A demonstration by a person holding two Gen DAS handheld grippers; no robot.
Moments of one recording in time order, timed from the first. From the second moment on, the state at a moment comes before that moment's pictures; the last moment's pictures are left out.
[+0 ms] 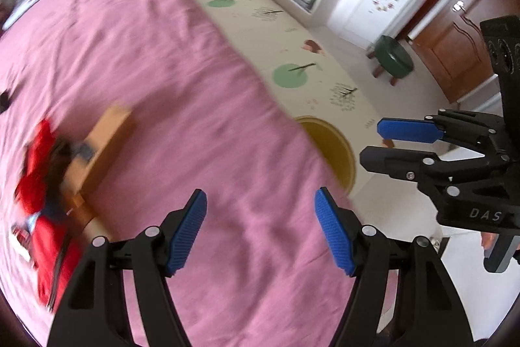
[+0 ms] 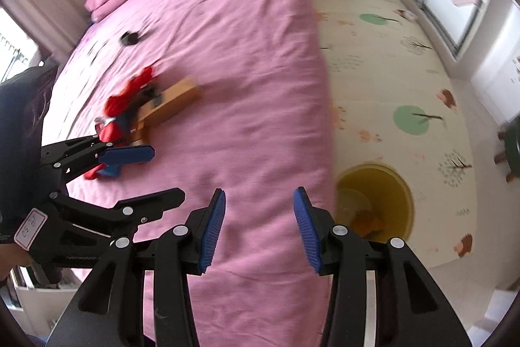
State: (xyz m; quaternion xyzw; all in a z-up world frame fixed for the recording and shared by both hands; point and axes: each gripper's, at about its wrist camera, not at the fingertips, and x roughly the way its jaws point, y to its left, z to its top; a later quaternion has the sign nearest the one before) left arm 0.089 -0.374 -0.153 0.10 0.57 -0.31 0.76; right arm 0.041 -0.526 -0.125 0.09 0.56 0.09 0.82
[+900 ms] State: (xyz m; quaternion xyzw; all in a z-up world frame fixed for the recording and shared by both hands) left arm 0.107 -0.086 -0.188 0.02 0.60 -0.18 0.78; right arm 0.112 -0.265 -0.154 0.03 0.59 0.20 0.78
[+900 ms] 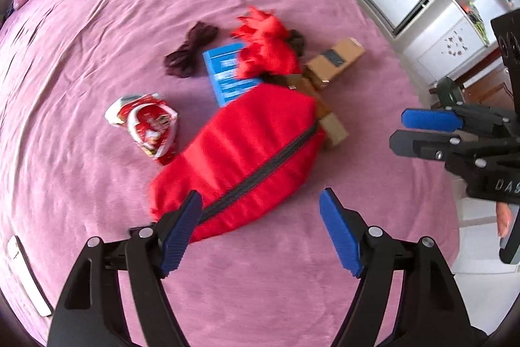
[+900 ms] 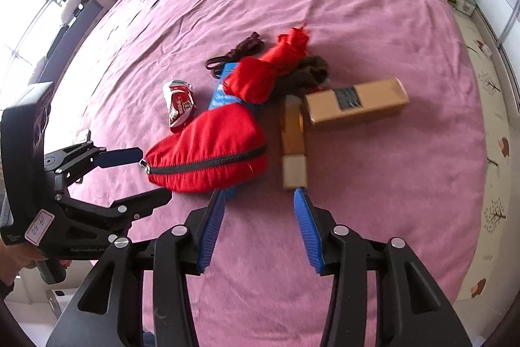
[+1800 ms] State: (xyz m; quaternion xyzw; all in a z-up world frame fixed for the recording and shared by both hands) left arm 0.225 0.000 -0.258 -0.09 0.63 -0.09 0.77; right arm 0.230 -0.215 -0.196 0.02 0.61 0.20 0.77
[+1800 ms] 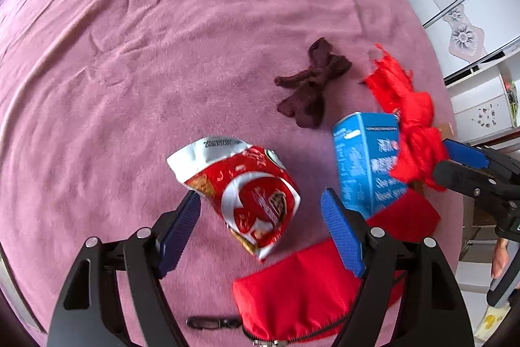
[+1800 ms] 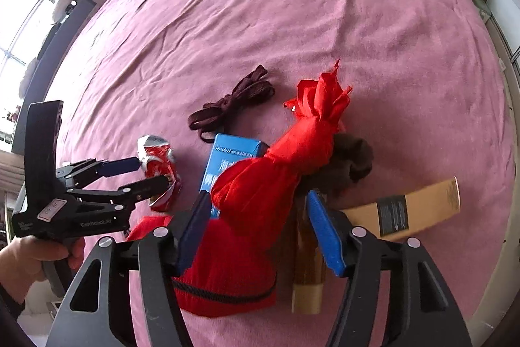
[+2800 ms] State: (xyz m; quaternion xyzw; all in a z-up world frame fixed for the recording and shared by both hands) left arm 0.171 -0.068 -0.169 -0.04 0.59 -0.13 0.80; right arm 0.153 -0.262 -0.124 0.02 0.56 0.20 0.80
